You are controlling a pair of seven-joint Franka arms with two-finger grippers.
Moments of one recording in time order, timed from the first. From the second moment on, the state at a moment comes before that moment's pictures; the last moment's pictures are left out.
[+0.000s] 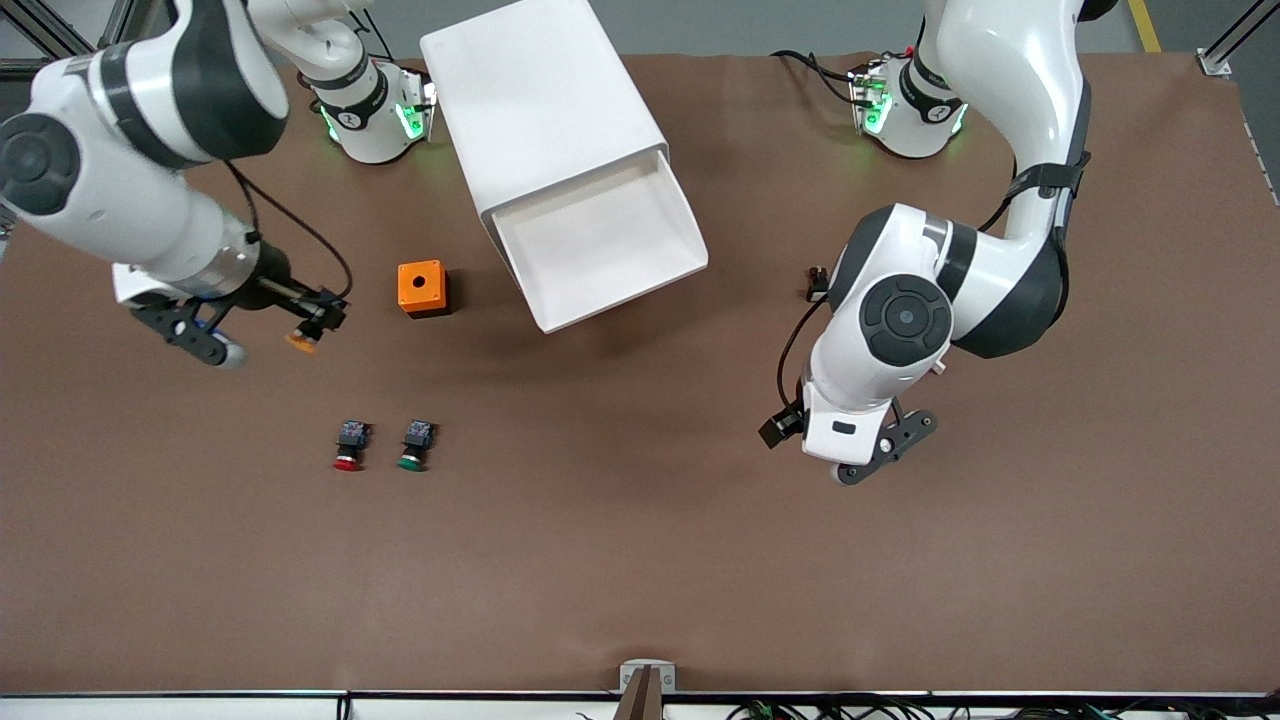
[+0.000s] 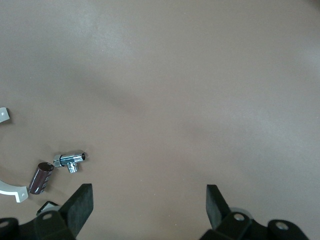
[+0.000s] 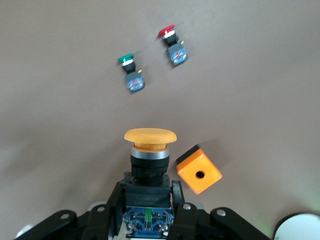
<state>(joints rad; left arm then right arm) -0.51 0.61 0.07 -1.24 -0.06 1.82 -0.99 0.30 0.04 -0.05 -1.82 0.10 1.76 0.81</state>
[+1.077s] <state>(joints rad) -0.52 0.61 0.07 -1.25 -0.06 1.82 -0.99 0.76 0.03 -0.04 -1.82 0.10 1.88 1.54</state>
